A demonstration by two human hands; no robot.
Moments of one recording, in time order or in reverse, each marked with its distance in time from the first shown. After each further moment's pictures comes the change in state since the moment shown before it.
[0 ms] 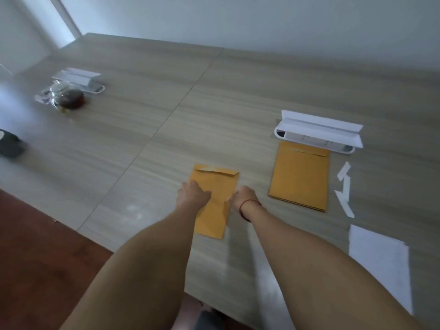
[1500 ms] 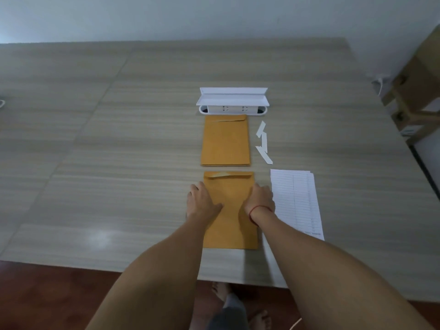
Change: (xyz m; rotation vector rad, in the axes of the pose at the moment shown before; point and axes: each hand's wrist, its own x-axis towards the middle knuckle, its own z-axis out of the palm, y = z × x) left_hand -0.134 0.065 0.141 0.145 -0.078 0.424; right_hand -0.097 0.201 -0.049 -0.047 0.383 0.266
